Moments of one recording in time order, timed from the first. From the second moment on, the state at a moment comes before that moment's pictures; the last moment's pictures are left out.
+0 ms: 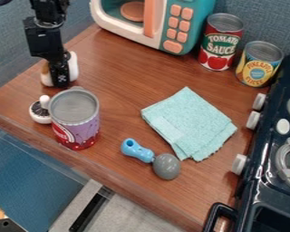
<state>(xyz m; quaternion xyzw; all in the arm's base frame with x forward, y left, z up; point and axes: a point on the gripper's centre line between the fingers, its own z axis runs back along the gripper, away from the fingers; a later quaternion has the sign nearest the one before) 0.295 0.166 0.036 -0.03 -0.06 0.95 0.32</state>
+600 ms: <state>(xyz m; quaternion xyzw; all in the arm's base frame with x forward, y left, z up) 0.345 0.066 0.133 -0.12 -0.11 0.89 0.42</state>
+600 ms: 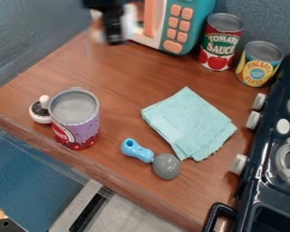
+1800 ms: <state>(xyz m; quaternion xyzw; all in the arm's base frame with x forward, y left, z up) 0.415 -0.007 0.051 -0.08 -0.08 0.86 0.50</state>
